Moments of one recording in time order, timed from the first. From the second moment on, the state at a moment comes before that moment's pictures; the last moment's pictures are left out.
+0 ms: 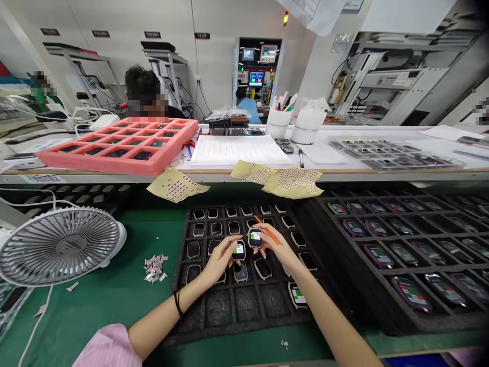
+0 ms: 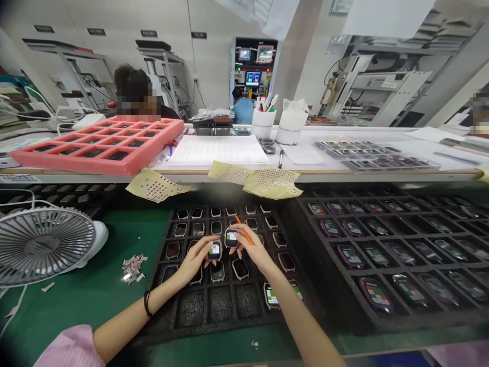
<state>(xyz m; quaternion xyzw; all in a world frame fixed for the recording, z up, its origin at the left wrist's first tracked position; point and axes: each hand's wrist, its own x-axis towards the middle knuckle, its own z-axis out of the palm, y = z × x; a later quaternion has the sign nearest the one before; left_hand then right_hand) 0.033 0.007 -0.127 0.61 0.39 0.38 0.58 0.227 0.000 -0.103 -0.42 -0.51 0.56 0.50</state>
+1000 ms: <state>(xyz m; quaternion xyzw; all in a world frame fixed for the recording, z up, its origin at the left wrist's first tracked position) 0.032 0.006 -0.133 0.58 0.35 0.40 0.62 0.229 -0.002 -0.112 -0.41 -0.55 0.55 0.48</state>
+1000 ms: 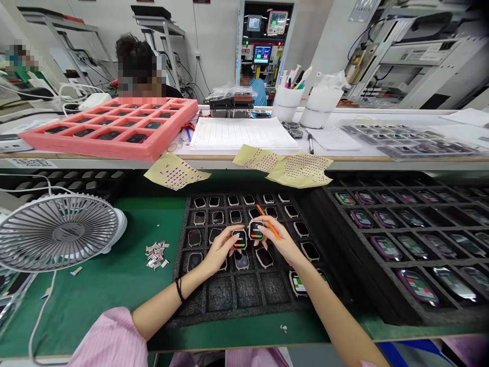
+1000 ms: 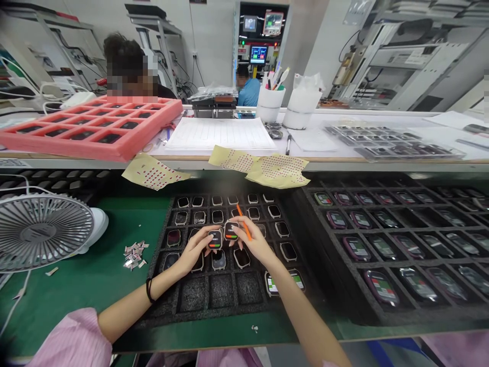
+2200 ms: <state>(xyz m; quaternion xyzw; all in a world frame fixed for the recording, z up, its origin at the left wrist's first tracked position) 0.031 0.006 -0.139 0.60 0.34 0.43 0.58 0.227 -0.004 -0.112 -0.37 -0.57 0.58 0.45</state>
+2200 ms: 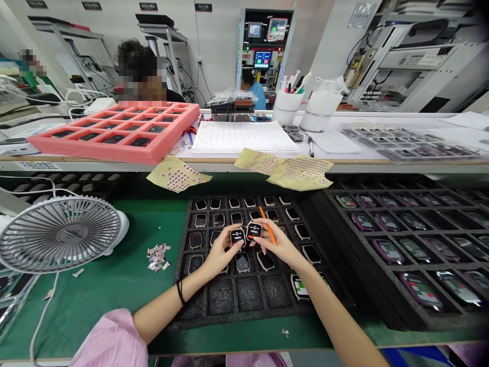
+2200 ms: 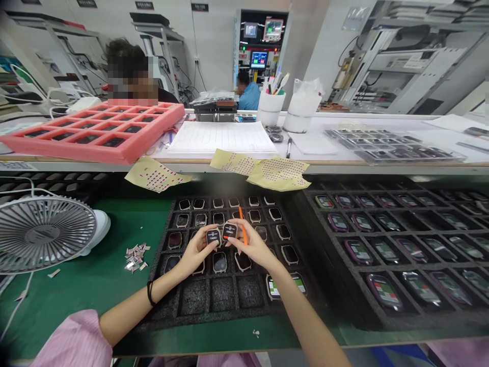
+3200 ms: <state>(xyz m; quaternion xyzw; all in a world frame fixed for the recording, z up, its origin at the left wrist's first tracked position) 0.030 0.006 -0.139 0.60 0.36 0.44 0.56 0.227 -0.003 -0.113 -0.40 -0.57 0.55 0.46</state>
